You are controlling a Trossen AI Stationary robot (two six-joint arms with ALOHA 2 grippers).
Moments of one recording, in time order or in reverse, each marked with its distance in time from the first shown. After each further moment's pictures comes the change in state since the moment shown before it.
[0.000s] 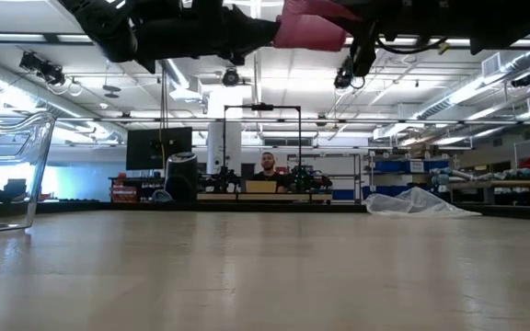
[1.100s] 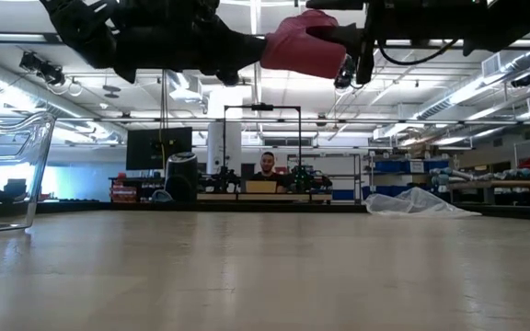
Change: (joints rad) left arm -0.105 -0.021 -0.114 -0.040 -0.004 -0.052; right arm -0.092 -0.020 0.000 0.049 0.120 0.197
